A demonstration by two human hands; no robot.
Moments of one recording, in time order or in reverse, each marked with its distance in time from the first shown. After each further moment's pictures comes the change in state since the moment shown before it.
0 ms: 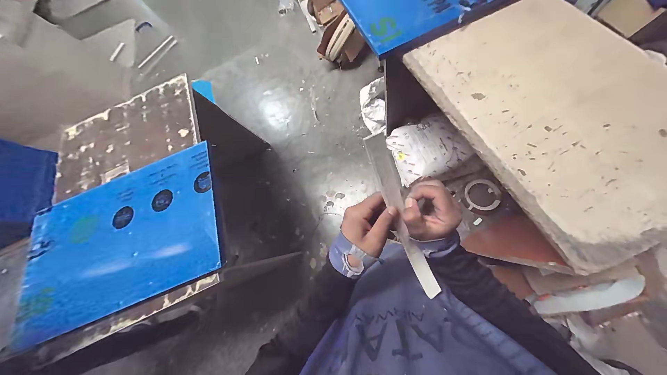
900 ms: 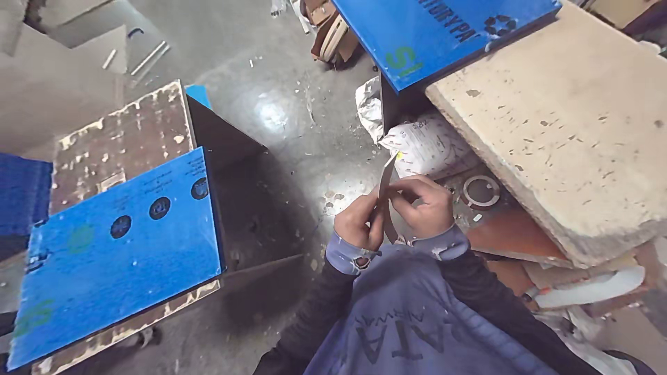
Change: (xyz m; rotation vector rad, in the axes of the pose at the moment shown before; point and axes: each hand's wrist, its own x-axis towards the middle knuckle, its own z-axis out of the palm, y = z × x) left_hand 0.002 -0.027 -0.006 0.607 0.143 0.237; right_hand 0.013 -0.012 -0.009 -0.179 -0.301 0.348
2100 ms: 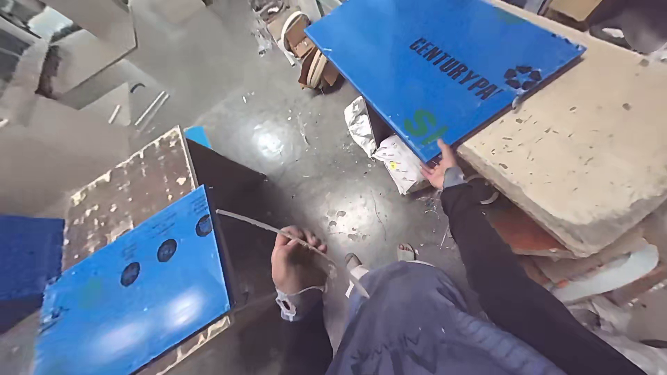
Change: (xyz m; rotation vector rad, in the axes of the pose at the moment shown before) left_hand -0.013 -0.013 -0.068 -0.953 0.374 -0.398; right_hand 0.077 0.168 -0.049 0.771 0.501 1.242
